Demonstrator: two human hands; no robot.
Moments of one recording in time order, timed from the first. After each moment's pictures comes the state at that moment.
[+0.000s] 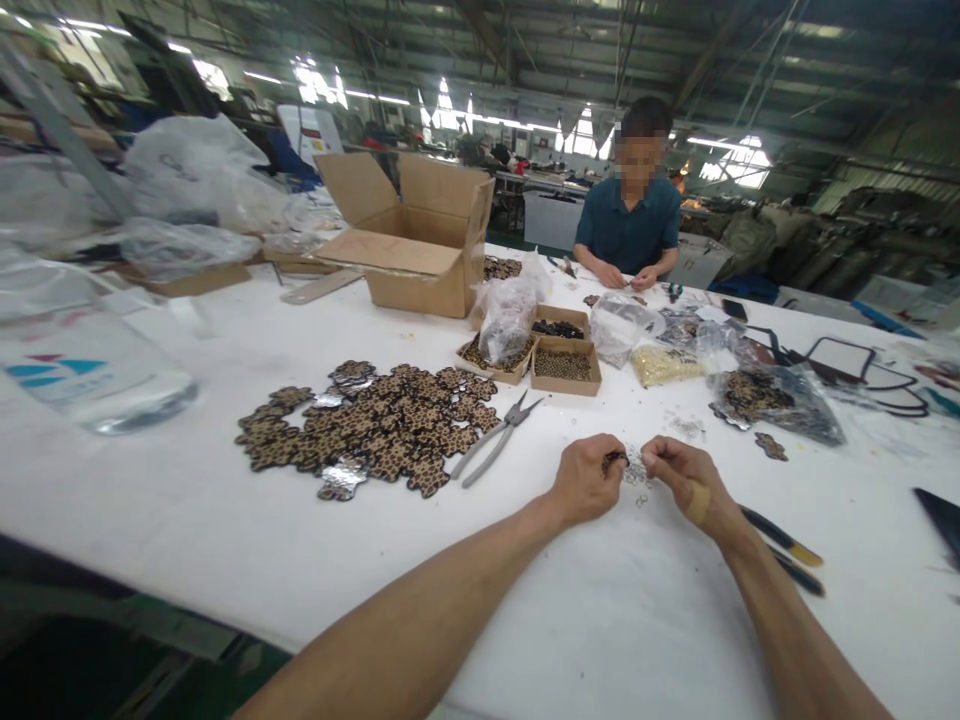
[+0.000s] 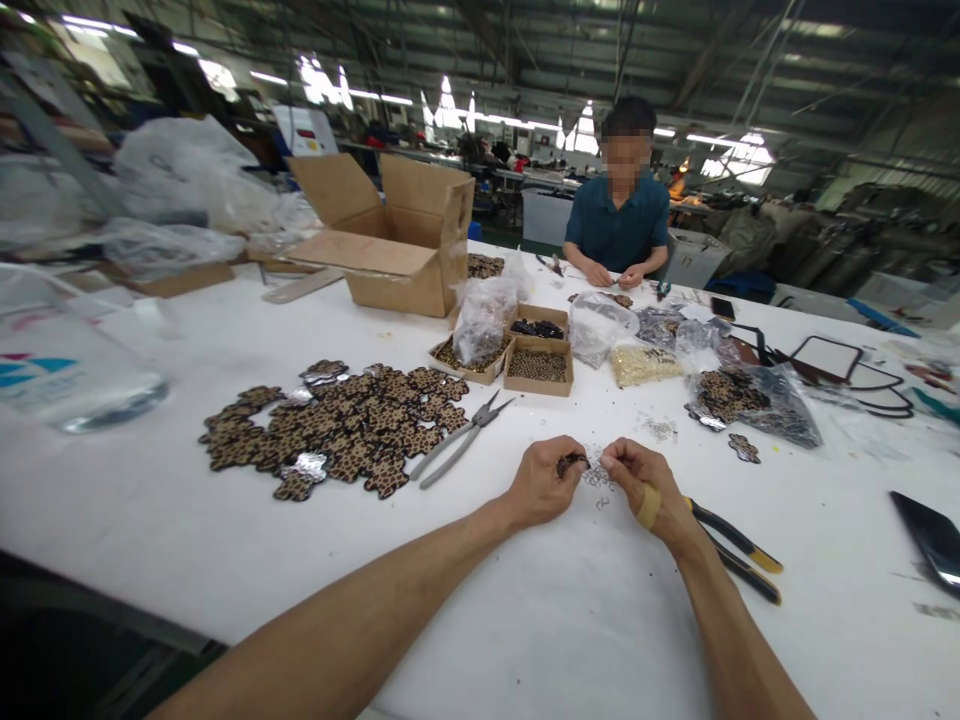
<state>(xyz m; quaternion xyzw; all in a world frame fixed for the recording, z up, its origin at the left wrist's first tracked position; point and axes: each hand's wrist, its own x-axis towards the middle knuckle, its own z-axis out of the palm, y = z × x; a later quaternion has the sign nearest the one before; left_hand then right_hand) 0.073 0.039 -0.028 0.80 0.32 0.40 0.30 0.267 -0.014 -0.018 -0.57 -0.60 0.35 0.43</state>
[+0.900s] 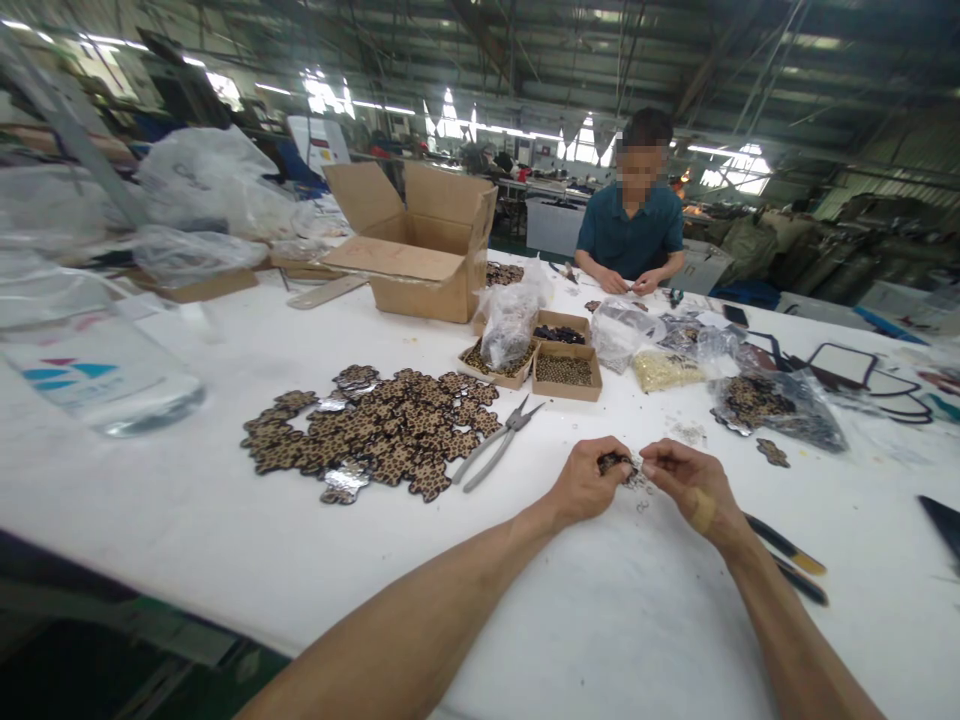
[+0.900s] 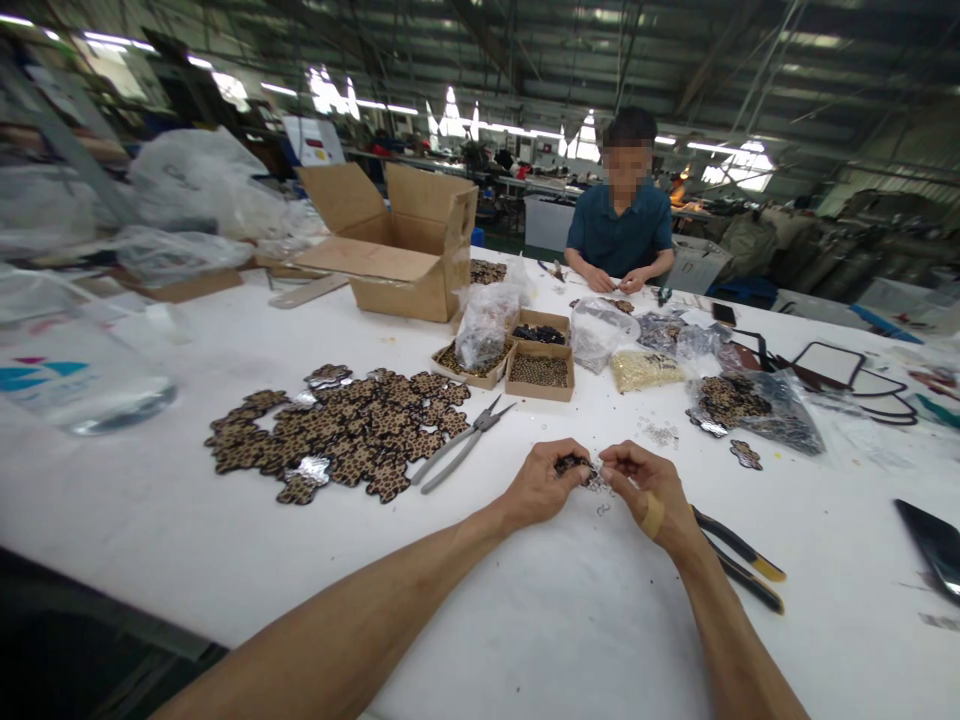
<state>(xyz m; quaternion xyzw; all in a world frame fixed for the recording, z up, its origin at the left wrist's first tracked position) 0.072 0.042 -0.021 0.72 0.27 0.40 0.49 0.268 -0.016 -0.024 -0.53 -0.58 0.36 0.51</state>
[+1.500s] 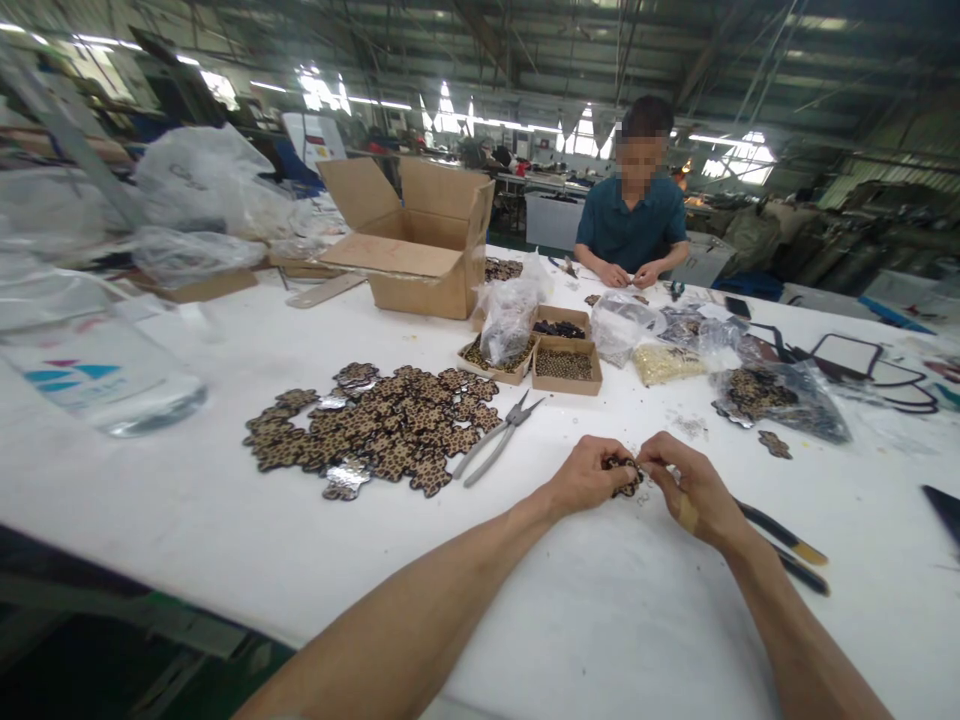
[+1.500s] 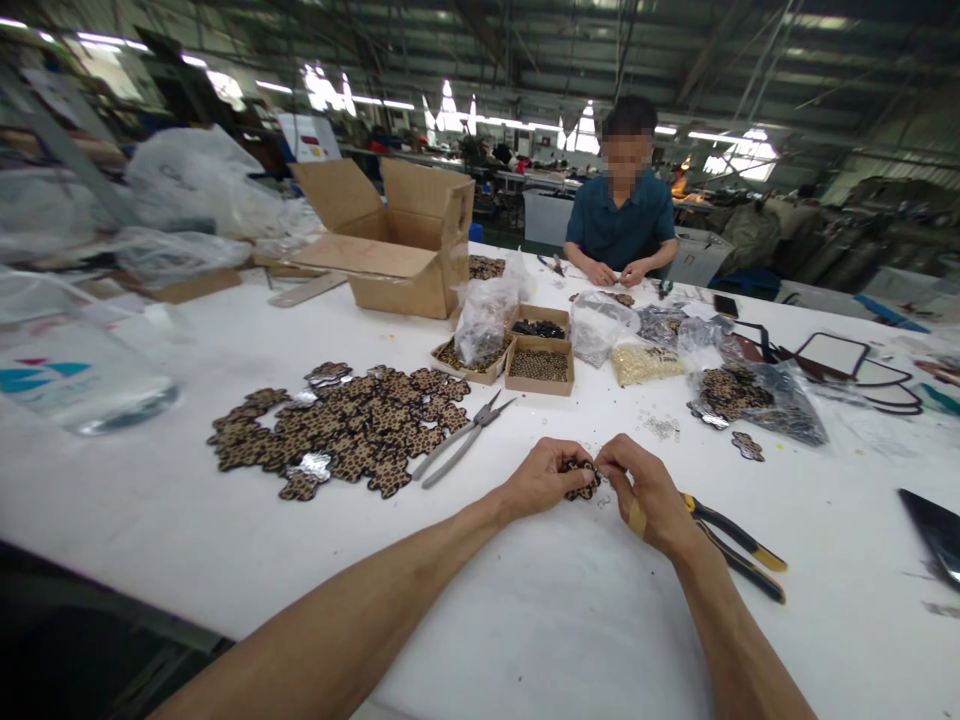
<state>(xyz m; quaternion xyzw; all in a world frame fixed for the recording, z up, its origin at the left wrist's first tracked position) 0.075 0.048 -0.031 0.66 0.23 0.32 0.64 0.257 -0.027 0.007 -0.50 -0.77 0.15 0.38</state>
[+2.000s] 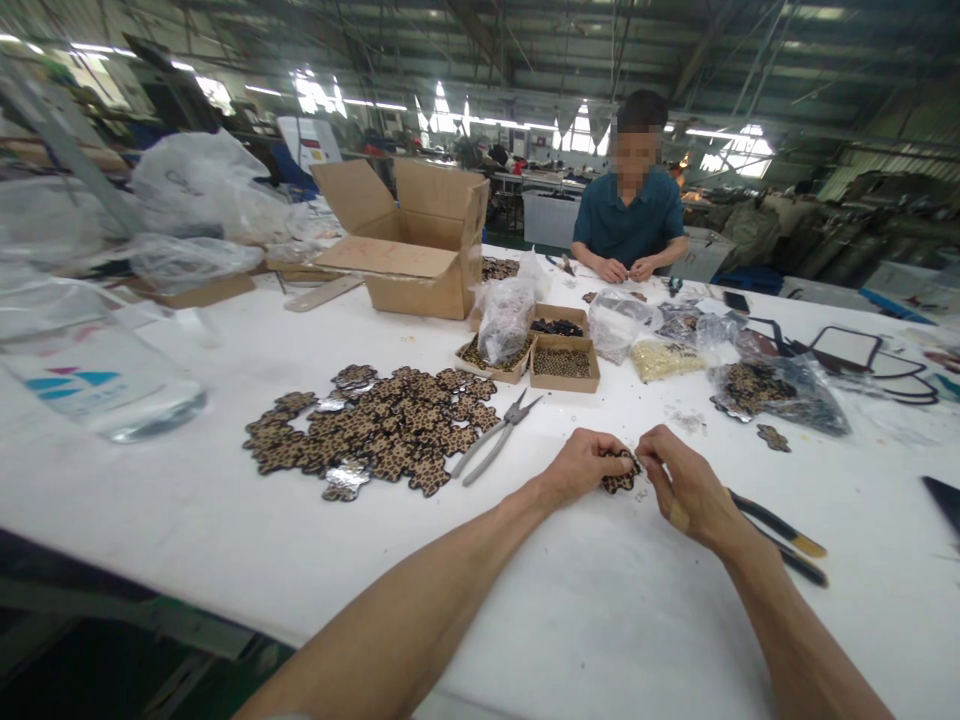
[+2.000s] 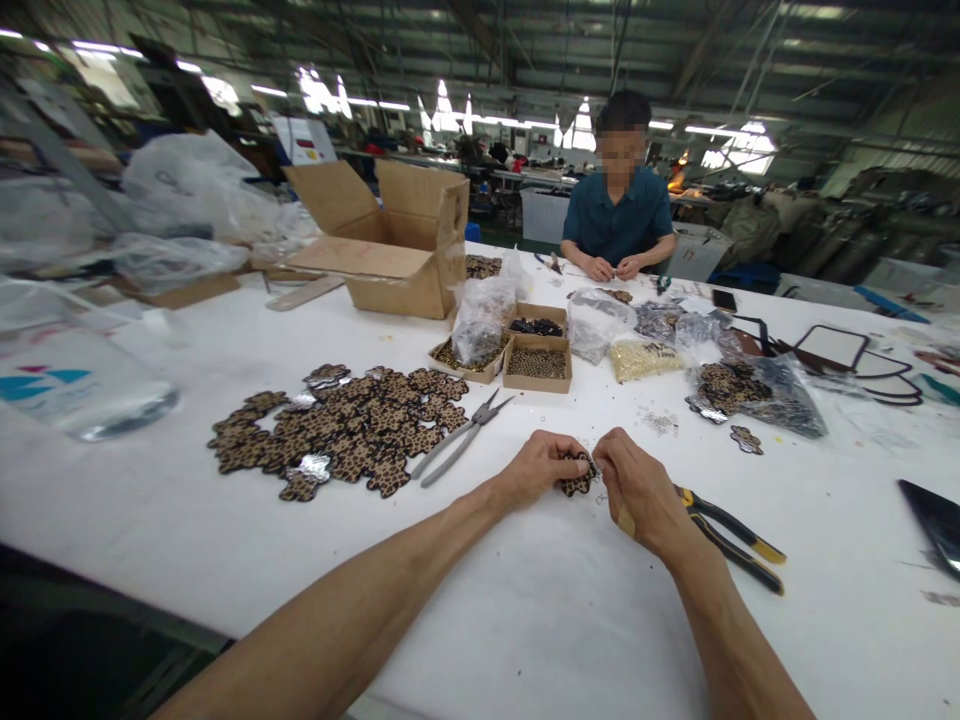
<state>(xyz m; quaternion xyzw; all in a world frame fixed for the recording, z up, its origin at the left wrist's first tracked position) 0.073 0.053 -0.021 0.58 0.23 0.29 0.73 0.247 -0.033 0.015 -0.51 -0.78 0.08 0.34</state>
